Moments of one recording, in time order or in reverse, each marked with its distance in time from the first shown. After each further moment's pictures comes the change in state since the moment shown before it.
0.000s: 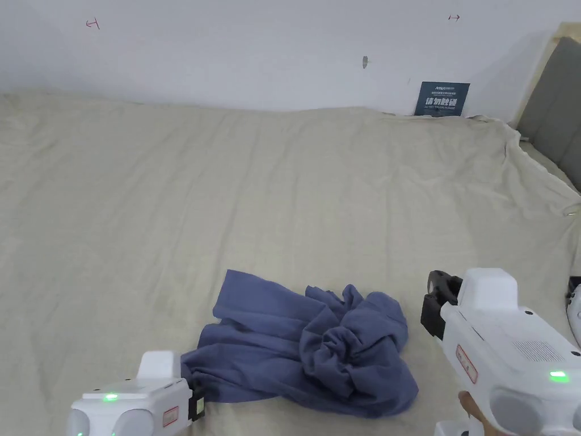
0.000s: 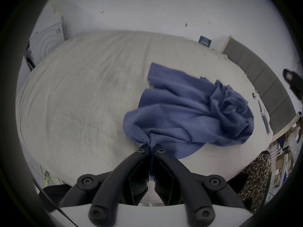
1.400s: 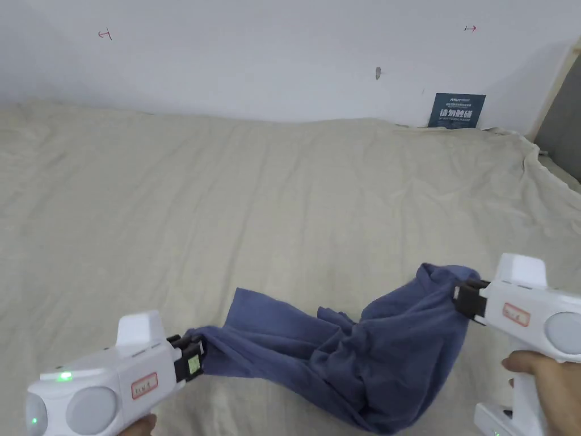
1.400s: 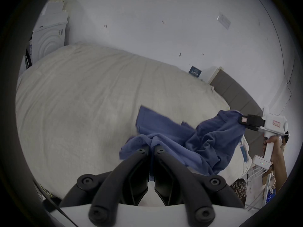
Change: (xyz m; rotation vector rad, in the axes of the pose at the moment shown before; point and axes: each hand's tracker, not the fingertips) left arm -0.016 0.076 0.037 0.209 -0.133 0.123; right arm 0.076 0.041 -0.079 -0.221 0.063 -0.164
